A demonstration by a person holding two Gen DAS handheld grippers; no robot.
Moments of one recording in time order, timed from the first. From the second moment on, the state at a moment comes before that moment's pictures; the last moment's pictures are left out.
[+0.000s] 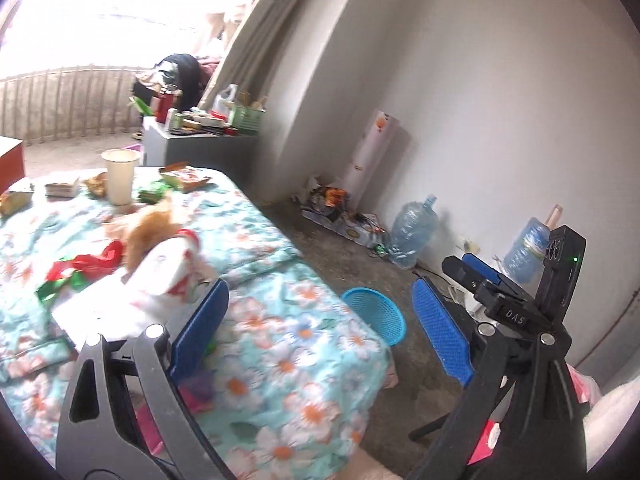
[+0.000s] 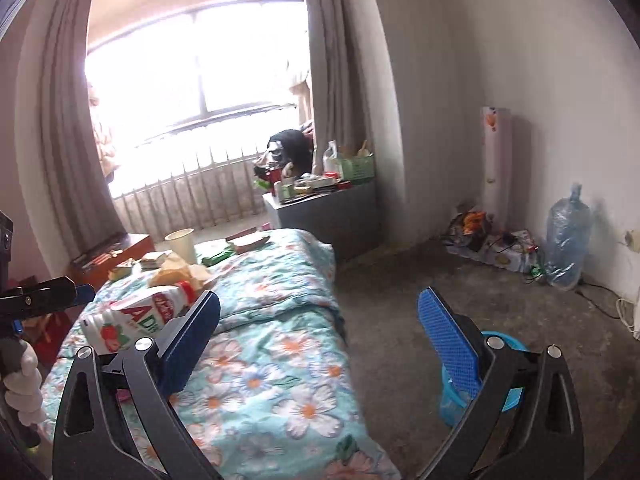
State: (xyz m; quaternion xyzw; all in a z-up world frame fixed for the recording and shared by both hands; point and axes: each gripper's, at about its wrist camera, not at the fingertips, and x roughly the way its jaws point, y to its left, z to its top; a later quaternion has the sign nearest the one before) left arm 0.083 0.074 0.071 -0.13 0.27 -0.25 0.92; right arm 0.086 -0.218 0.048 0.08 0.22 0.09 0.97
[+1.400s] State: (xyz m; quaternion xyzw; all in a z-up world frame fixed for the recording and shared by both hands) left arm 0.279 0.217 -0.020 -0.11 0.46 -0.17 0.87; right arm 0.361 0.007 0.004 0.10 0.54 0.32 0.77
